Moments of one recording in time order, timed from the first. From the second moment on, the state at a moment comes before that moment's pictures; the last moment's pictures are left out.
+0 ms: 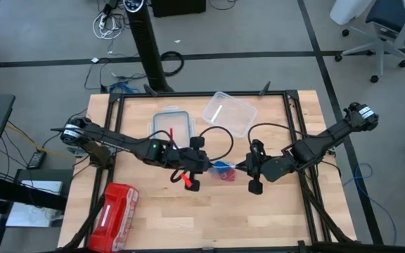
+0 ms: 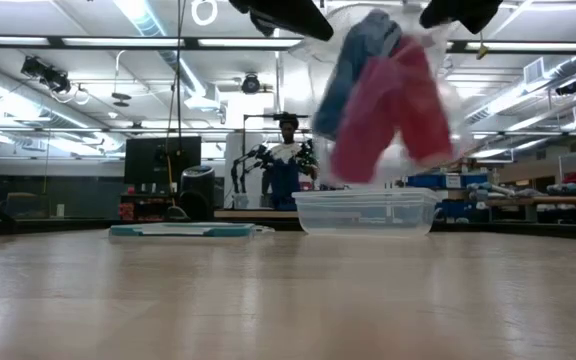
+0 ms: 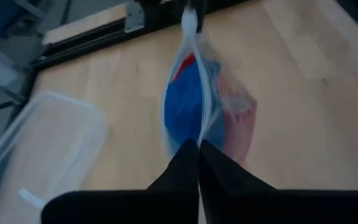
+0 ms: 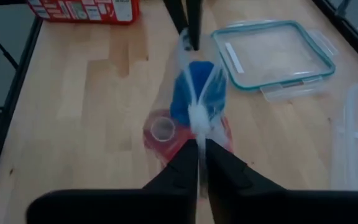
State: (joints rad) left arm -0.24 1.63 1.33 -0.33 -0.28 0.13; right arm 0.50 1.22 1.01 -0.53 0.52 0.41
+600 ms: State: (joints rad) left arm -0.23 1.63 1.36 -0.41 -0.23 0.07; right arm 0.46 1.22 1.01 -0.53 0.32 0.51
